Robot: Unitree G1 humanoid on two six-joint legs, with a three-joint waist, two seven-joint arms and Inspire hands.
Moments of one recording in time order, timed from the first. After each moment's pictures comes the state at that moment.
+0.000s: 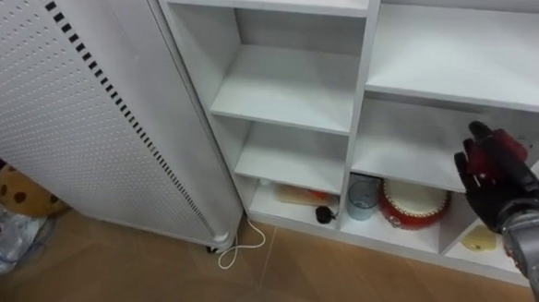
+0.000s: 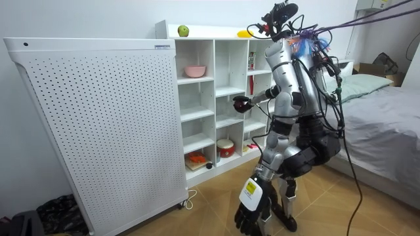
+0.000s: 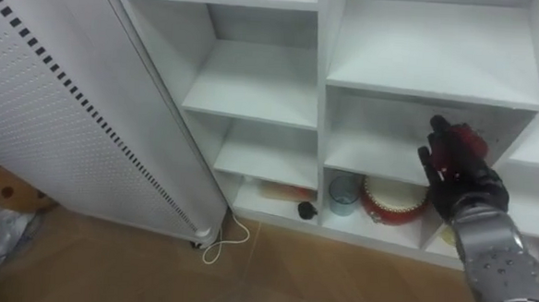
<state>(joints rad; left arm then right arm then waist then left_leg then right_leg) 0.14 0.31 -0.27 0.84 0.08 0.13 0.30 -0.95 -0.54 0.01 0.96 1.46 -0.03 -0.28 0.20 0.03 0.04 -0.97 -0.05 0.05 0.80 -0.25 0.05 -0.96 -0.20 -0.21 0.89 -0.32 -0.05</state>
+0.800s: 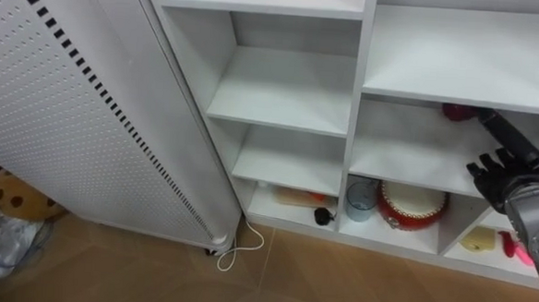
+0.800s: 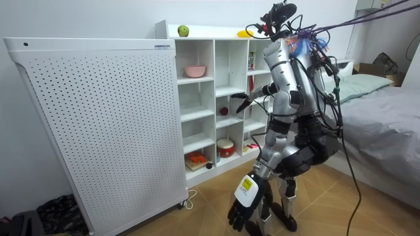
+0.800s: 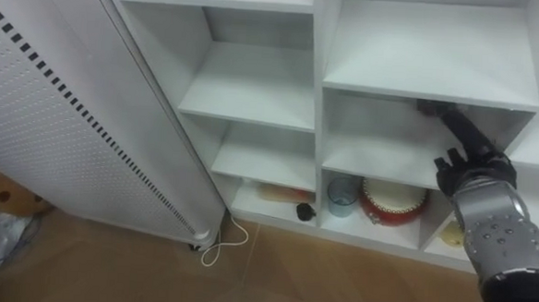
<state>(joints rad) 0.15 0.31 -0.28 0.83 0.08 0.13 0.38 -0.98 -0.55 0.01 0.96 1.39 -0.02 -0.42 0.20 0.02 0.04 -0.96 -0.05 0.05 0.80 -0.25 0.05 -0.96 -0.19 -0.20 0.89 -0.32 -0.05</state>
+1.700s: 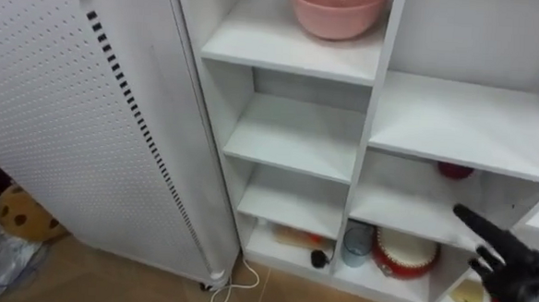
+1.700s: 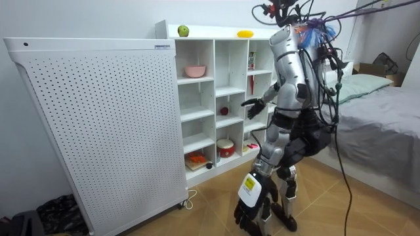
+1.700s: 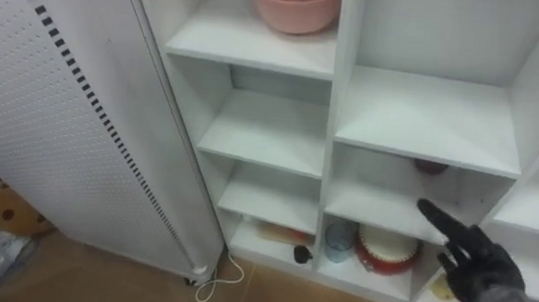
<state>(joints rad) 0.19 0.38 -0.27 0.90 0.12 0.12 0.19 -0.60 -0.60 0.18 1.22 1.24 0.06 0.02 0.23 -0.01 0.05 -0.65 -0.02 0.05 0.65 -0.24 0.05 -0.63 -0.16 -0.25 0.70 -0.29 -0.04</state>
